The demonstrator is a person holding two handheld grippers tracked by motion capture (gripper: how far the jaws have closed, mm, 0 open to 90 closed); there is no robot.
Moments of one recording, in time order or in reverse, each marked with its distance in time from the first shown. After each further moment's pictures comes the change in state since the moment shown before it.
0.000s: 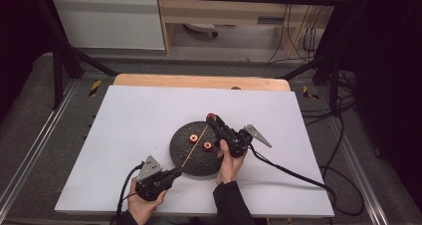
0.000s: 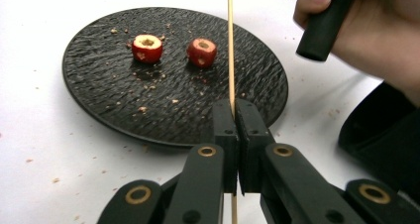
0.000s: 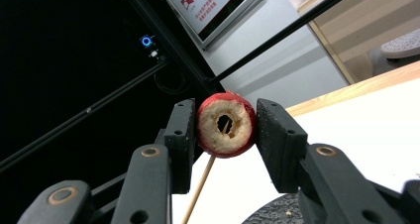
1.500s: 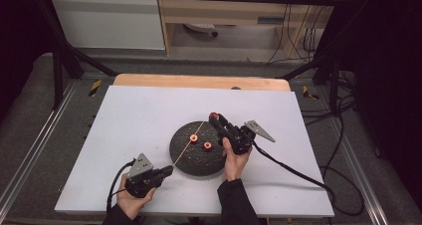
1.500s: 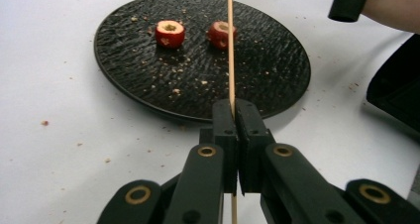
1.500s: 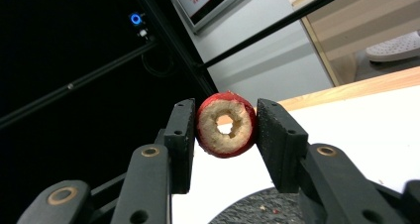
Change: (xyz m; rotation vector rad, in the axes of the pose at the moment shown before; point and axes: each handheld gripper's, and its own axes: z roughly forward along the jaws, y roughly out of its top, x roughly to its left) left arm 0.029 -0.005 -0.013 0.048 -0.031 0.073; right arm 0.000 0.016 -0.001 0.064 -0.034 -0.095
